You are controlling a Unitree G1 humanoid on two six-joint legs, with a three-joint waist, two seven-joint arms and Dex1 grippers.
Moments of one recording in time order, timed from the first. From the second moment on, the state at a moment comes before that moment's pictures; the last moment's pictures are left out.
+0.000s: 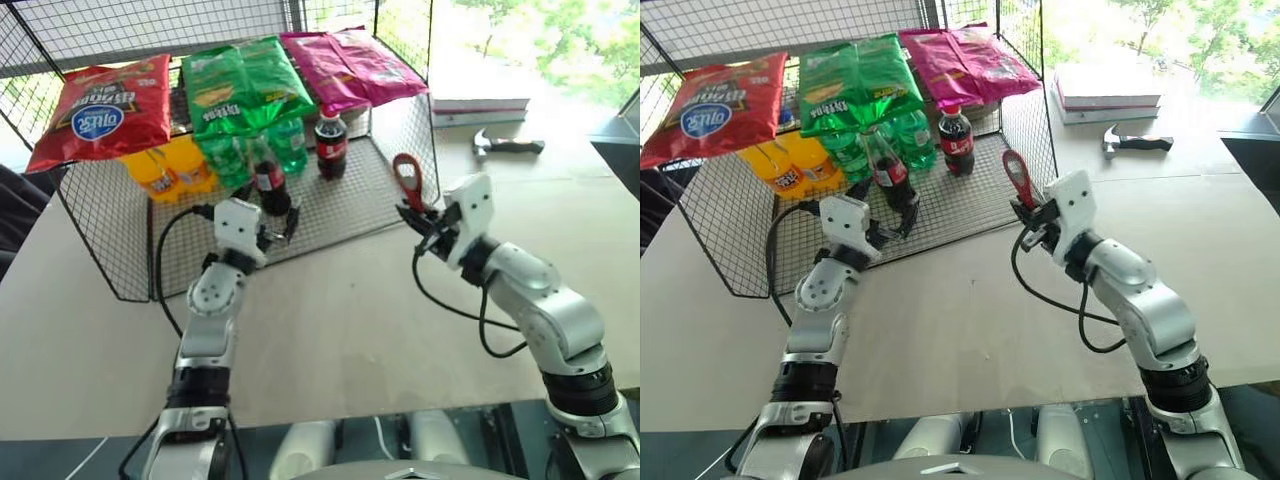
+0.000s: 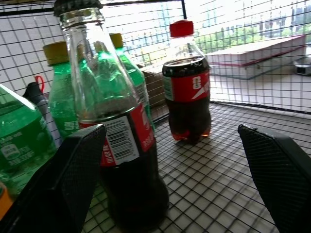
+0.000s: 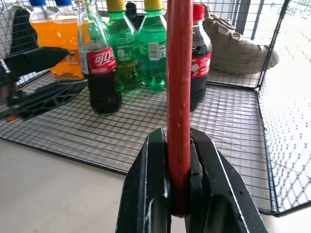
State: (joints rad) left arm -0.35 0.27 0.12 0.21 -0.07 -0.25 -0.28; right arm -0.35 -0.36 0.14 -0.44 0.43 0.59 0.35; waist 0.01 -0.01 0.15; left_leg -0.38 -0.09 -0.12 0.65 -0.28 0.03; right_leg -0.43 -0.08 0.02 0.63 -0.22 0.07
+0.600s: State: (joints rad) left arm -0.66 0.28 0.15 0.67 -0.04 -0.38 -0.21; right arm -0.31 -0.27 0.21 -0.46 0.26 0.47 0.34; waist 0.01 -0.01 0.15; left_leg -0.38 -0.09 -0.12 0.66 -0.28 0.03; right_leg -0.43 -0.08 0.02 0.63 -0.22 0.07
